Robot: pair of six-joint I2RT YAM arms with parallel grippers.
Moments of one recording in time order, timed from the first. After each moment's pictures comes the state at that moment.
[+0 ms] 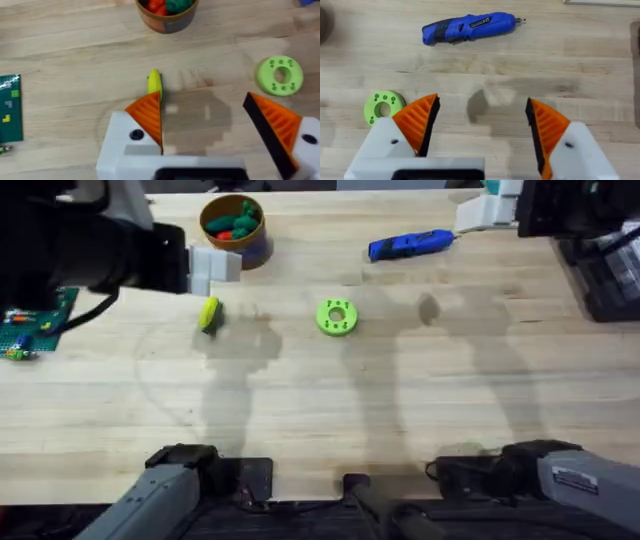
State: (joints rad) left arm 0.01 1.04 1.14 -0.98 0.02 0.12; right arm 0.08 1.29 1.31 -0.94 0.00 0.11
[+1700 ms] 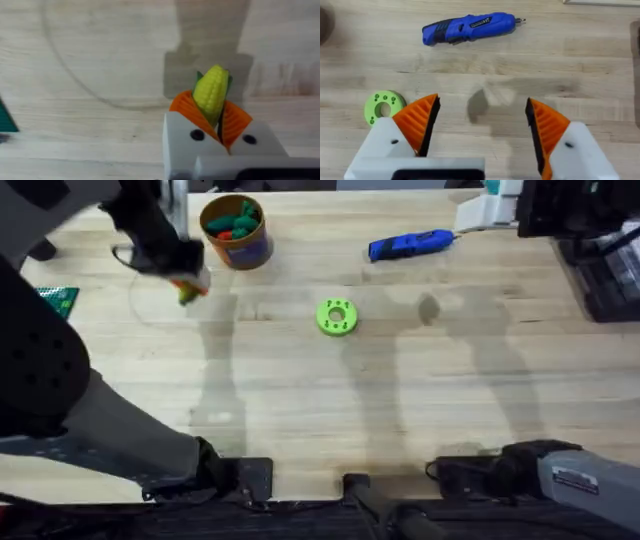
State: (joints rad) left arm 0.15 1.78 1.41 -1.03 -0.07 0.20; right arm 0.08 1.29 1.31 -0.94 -0.01 0.11
